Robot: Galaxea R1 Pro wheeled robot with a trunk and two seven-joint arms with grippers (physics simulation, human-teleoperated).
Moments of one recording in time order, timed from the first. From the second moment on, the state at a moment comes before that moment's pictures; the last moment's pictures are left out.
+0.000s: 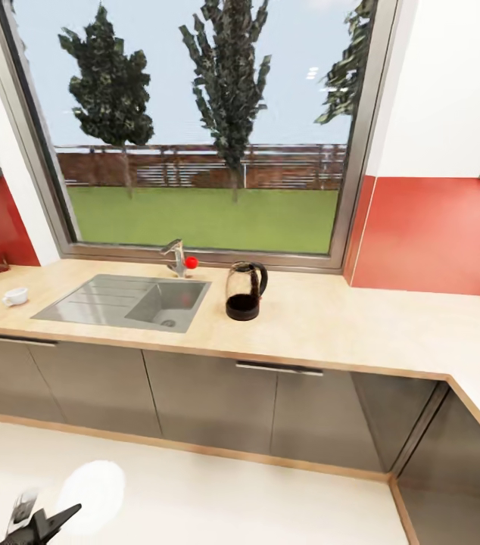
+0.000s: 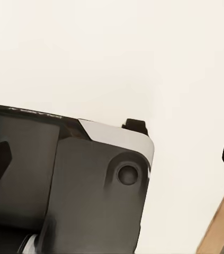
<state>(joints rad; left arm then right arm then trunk) -0.21 0.40 0.32 -0.50 0.59 0.53 -1.04 -0.34 0.03 0.39 -0.03 -0.23 0.08 0.05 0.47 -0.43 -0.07</state>
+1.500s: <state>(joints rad) -0.21 0.47 0.73 -0.52 0.60 0.44 -0.98 -0.34 0.02 0.38 -0.03 -0.23 0.09 0.05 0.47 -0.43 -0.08</state>
